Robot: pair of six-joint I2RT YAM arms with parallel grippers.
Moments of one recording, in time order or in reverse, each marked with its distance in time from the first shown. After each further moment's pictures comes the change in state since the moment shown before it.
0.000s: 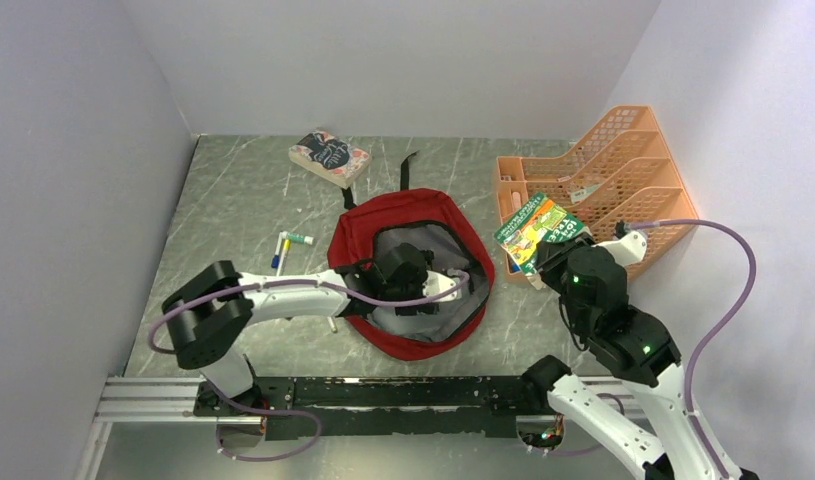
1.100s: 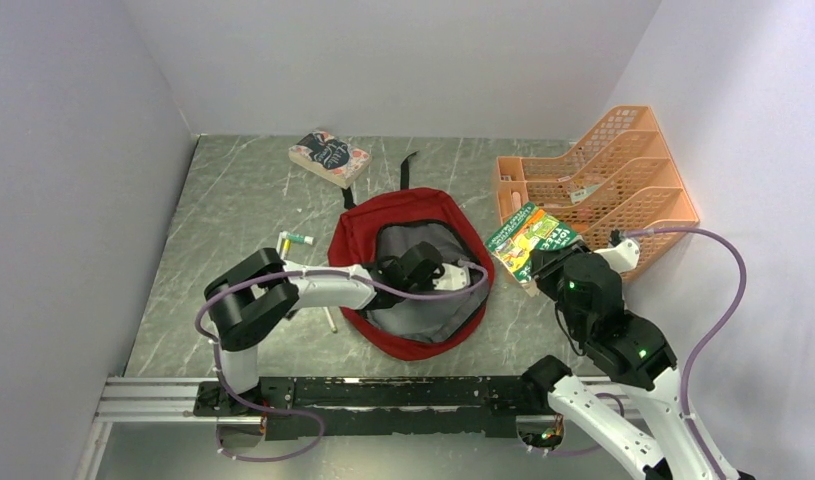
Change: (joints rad) left arm 0.003 0.241 0.093 0.081 -0.282 0.046; right arm 0.000 -0.043 -0.059 -0.006 -0.049 0.055
